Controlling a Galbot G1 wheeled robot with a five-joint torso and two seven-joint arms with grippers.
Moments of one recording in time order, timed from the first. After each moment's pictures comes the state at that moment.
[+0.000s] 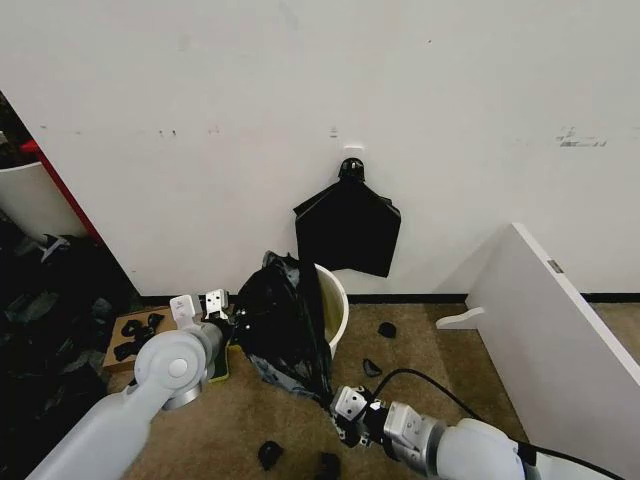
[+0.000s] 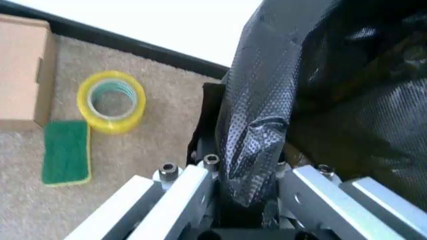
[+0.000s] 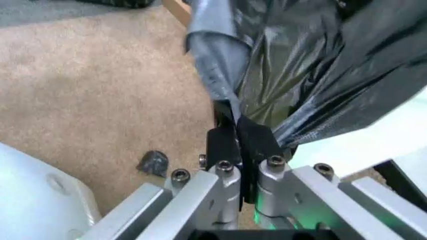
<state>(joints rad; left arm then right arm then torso) 1.09 -0.88 -0.21 -2.08 -1.42 0.51 -0.77 -1.02 0.66 -0.39 2.27 0.34 -0.52 0.01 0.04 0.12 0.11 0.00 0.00</state>
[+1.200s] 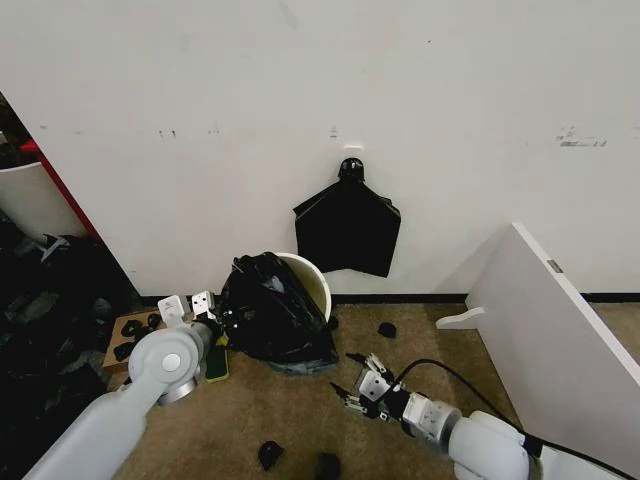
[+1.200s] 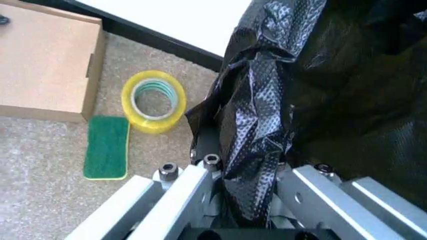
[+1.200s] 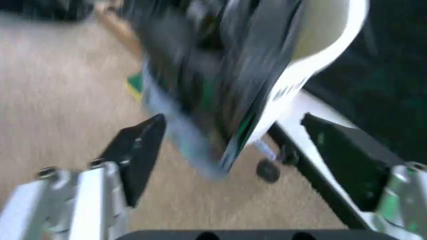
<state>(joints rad) 1.09 -0.88 -0.24 -2.01 -1.40 0.47 -0.80 -1.08 0.63 -0.24 2.21 0.31 -0.34 0.05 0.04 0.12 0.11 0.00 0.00</state>
